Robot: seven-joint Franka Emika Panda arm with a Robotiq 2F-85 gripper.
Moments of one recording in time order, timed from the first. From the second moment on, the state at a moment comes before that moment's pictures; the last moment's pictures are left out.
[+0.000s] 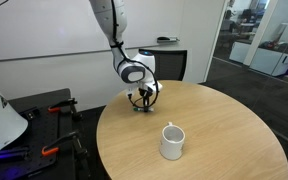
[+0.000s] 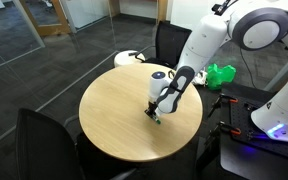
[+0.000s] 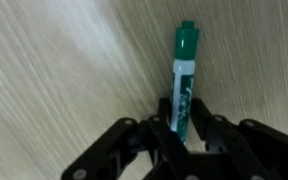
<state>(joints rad) 0.17 0.96 -0.04 -1.93 0.22 2.95 0.42</state>
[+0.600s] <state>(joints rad) 0.23 0.92 -0.10 -1.93 0.22 2.95 0.46</state>
